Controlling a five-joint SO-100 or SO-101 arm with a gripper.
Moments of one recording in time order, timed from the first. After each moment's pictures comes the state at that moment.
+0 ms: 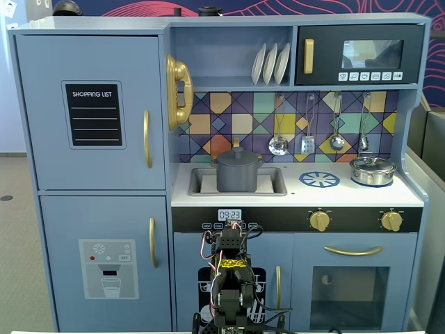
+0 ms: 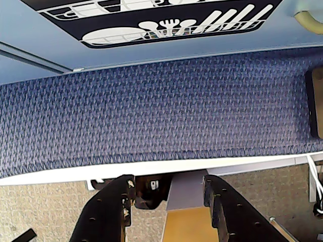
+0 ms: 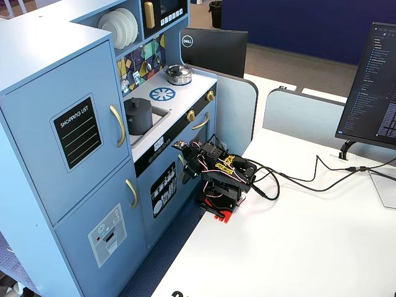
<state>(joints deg) -0.4 182.5 172.0 77.7 -88.3</state>
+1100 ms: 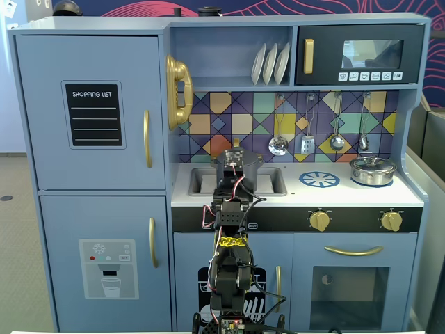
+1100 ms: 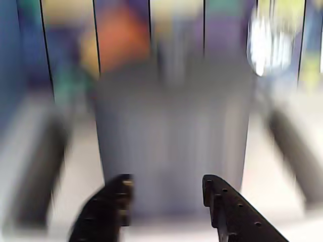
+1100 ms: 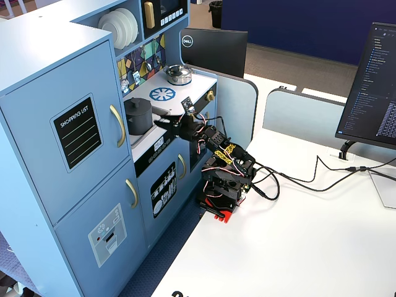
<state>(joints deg) 2.5 169.4 145.0 16.2 -91.2</state>
